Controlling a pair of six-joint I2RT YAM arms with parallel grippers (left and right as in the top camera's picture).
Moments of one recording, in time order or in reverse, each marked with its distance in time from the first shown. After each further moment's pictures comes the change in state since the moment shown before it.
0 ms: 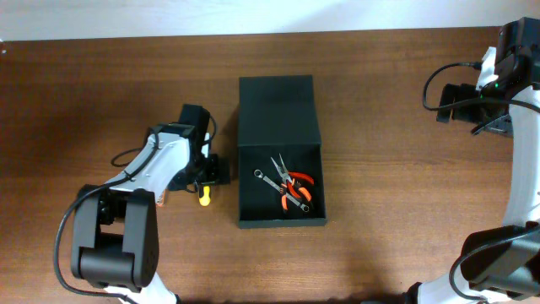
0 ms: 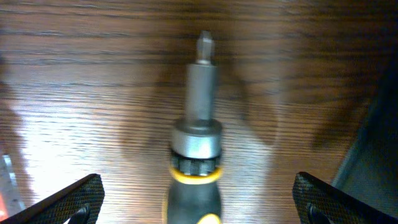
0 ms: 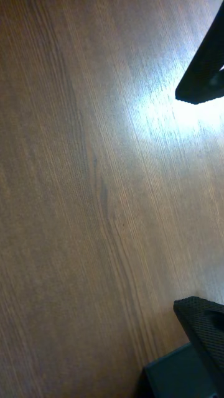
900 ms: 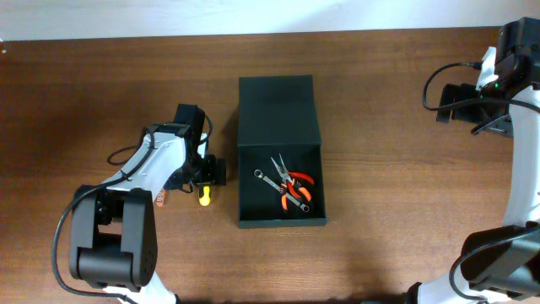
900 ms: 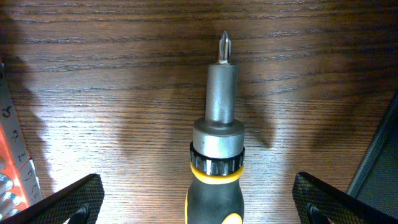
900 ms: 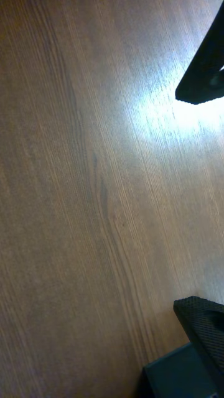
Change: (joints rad) left arm 0.020 0.000 0.000 -0.007 -0.015 0.068; right arm 0.000 0.000 0.000 0.000 0.000 0.000
